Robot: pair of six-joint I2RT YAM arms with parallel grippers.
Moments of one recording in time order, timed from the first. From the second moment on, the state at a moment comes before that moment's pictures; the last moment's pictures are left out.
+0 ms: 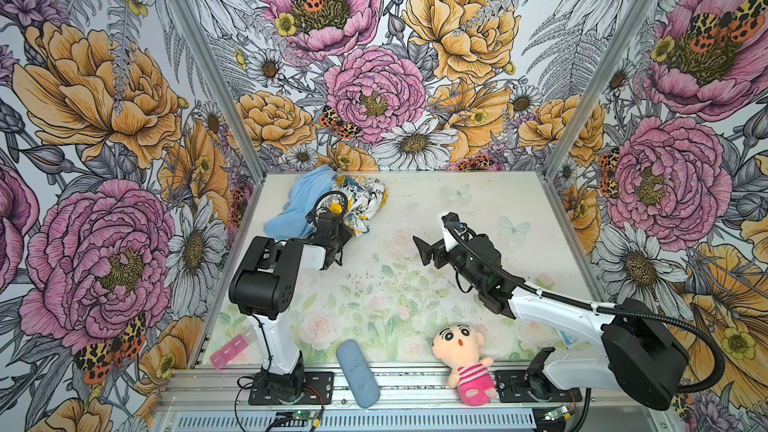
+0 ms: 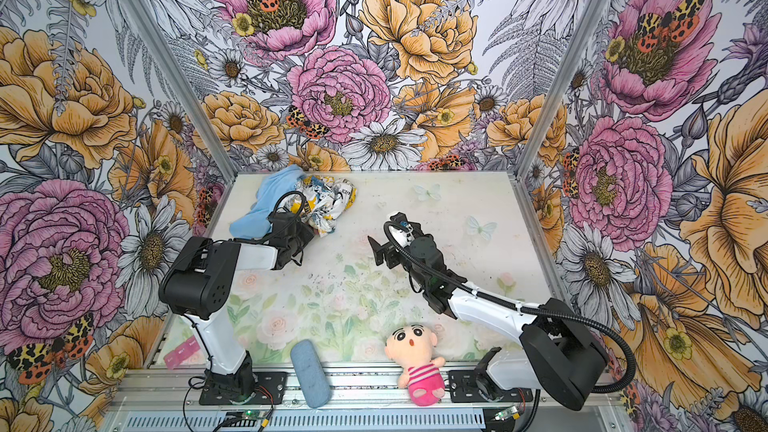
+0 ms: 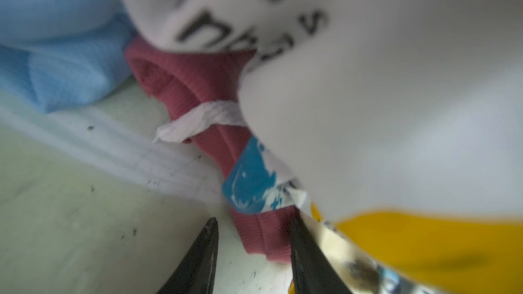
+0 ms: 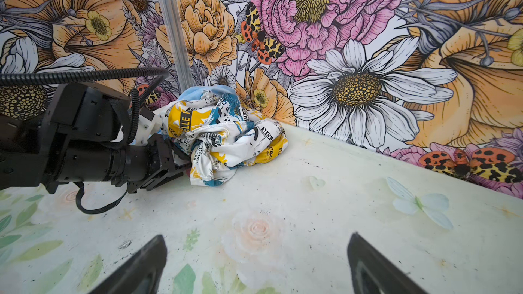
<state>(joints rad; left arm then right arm) -0.21 1.87 0.84 0.36 -0.07 -0.98 0.70 1.31 0.60 0.53 0.11 0.04</state>
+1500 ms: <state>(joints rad) -0.32 1.48 1.74 -0.14 0.00 -0.54 0.56 1.23 0.60 0.39 0.21 0.16</state>
